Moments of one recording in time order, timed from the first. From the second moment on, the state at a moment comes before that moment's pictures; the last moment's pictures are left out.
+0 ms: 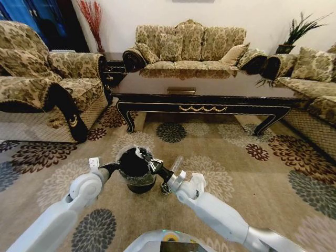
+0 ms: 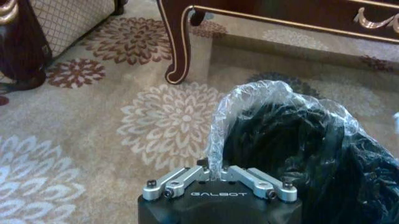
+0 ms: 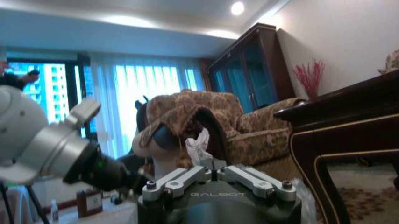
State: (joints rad) left arm 1.36 -0.77 -0.52 -2.16 -1.20 0.58 -0.62; right arm -0.73 1.13 -0.49 1.56 0.73 0.45 -0.23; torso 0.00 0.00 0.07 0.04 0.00
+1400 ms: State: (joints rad) left arm 1.21 -0.81 -0.63 -2.21 -1.27 0.59 -0.63; right arm -0.86 1.06 -0.29 1.47 1.15 -0.18 0.72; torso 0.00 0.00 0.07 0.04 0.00
